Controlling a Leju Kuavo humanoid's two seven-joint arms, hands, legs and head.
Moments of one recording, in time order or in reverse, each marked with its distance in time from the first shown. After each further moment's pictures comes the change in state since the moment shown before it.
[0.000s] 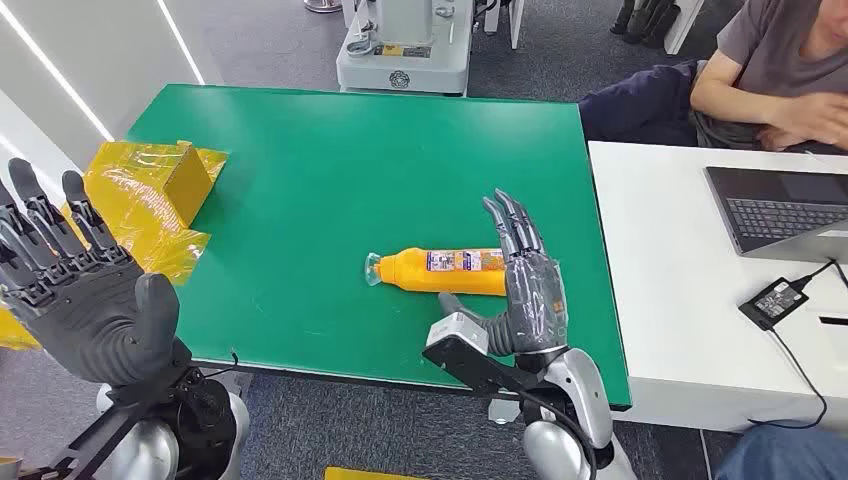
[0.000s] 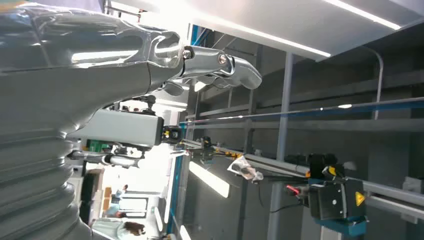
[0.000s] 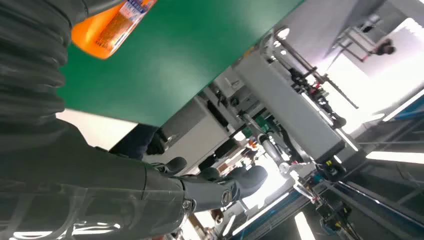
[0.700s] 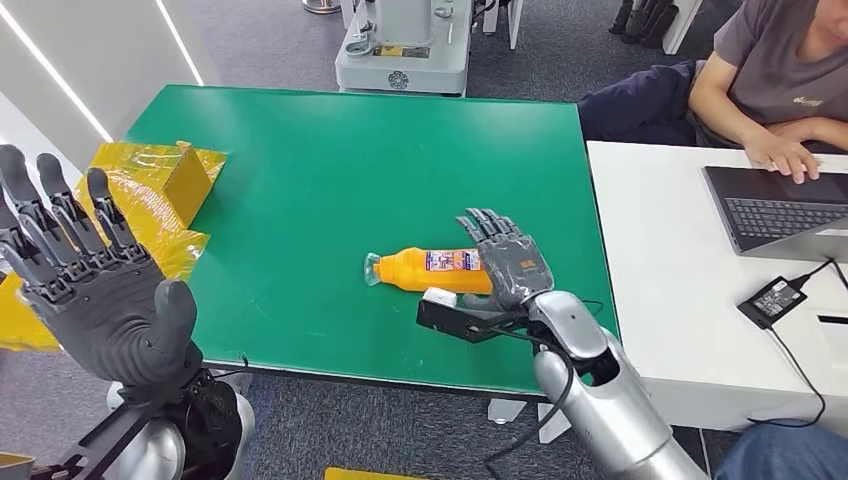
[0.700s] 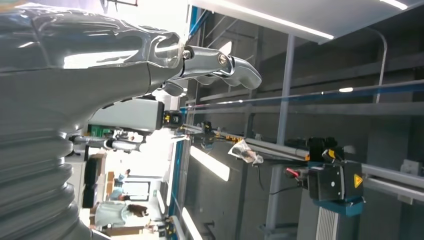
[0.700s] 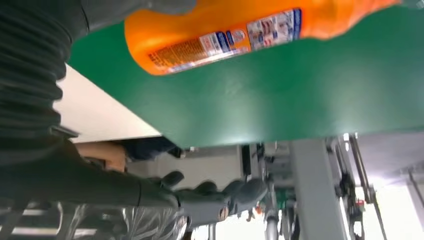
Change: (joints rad) left arm -0.005 0.001 -0.021 0.014 0.007 -0.042 0.002; right arm -0.304 -0.122 0.062 0.386 0.079 0.332 0.031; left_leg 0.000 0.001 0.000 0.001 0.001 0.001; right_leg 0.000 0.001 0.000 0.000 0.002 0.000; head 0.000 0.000
